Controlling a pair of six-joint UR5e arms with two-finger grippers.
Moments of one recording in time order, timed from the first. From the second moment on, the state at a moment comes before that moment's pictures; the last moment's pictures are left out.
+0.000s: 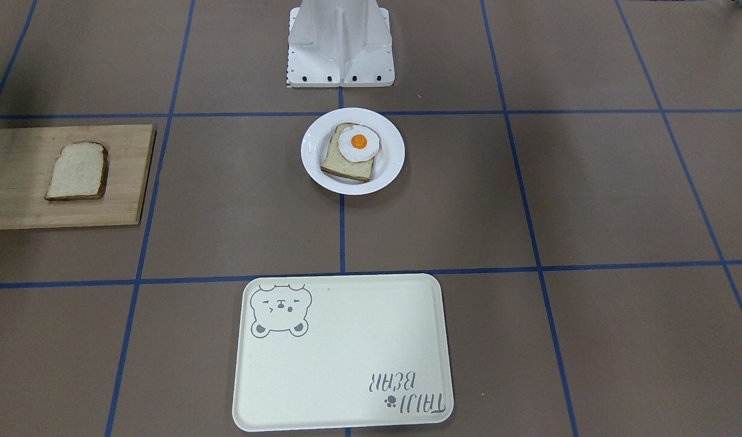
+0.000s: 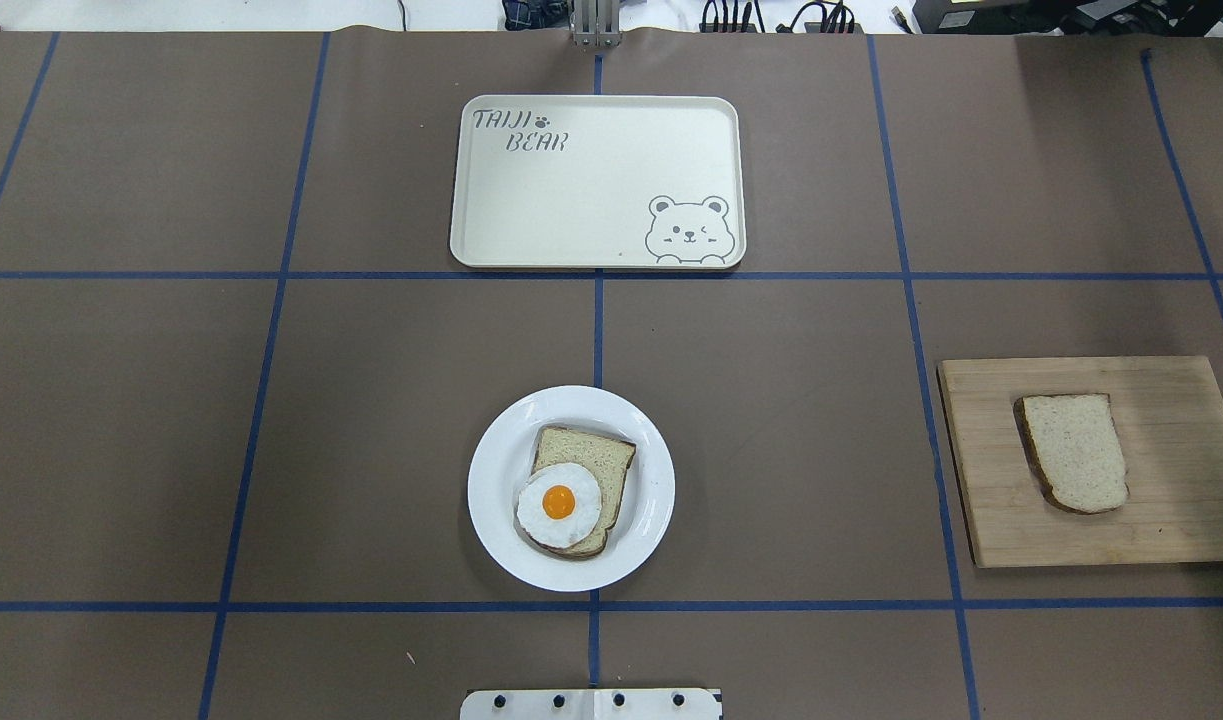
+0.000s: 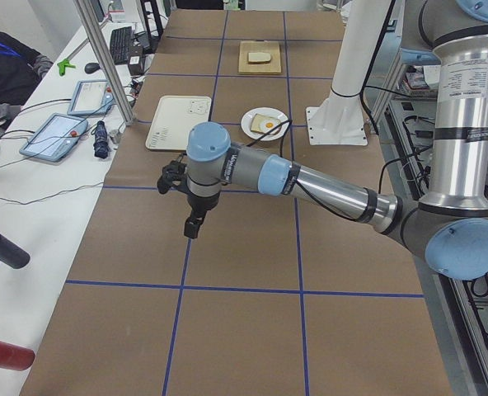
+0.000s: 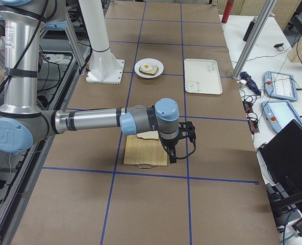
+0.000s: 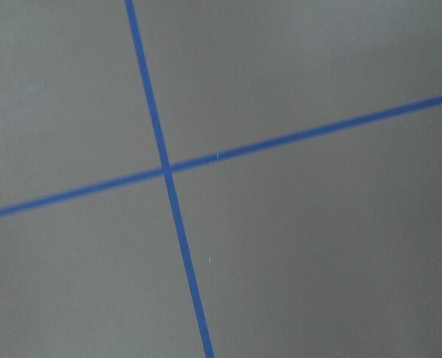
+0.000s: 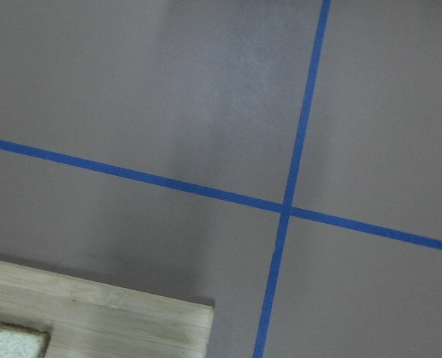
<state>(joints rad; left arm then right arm) -1.57 -1.62 -1.88 -1.57 -2.36 0.08 1.51 -1.68 1.78 -1.33 2.31 0.05</state>
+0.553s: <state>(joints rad) -1.58 -1.65 -1.84 -1.63 -2.36 0.08 1.47 -1.70 1.75 -1.20 2.38 0.16</state>
